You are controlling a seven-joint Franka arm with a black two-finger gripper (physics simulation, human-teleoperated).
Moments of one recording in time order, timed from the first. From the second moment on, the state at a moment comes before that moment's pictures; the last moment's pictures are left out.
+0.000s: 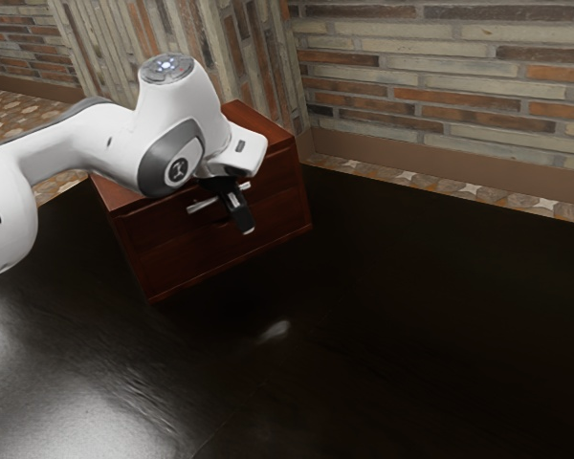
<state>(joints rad) 0.41 0.30 -0.27 -1.50 0.31 2.14 0.54</state>
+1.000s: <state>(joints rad) 0.38 0.22 -0.26 -1.64 0.31 2.15 0.51</state>
